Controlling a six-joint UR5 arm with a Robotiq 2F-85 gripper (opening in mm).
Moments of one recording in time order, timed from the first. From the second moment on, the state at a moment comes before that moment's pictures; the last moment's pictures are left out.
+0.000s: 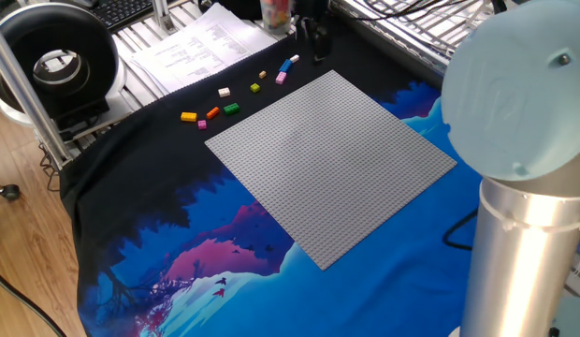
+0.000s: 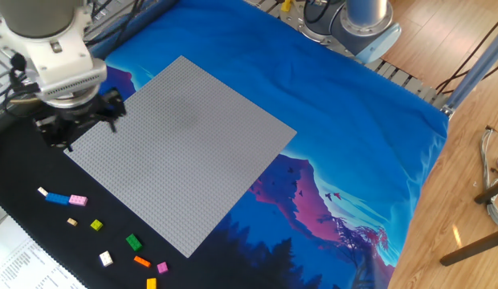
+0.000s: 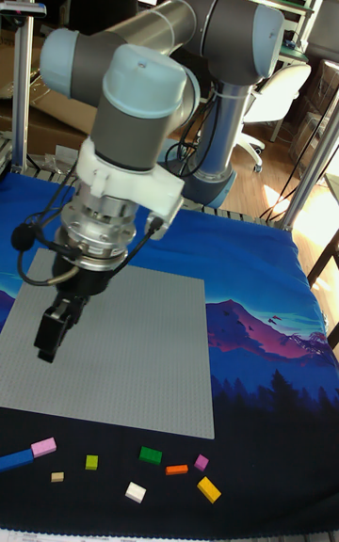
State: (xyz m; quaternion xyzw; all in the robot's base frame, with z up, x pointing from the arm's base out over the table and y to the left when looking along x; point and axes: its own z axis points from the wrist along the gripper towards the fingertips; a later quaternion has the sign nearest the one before) arm 0.673 -0.139 0.125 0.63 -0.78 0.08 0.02
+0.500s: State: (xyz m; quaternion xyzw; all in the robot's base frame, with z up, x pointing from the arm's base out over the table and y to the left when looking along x) arm 0.702 -0.176 0.116 0.69 -0.72 0.07 0.02
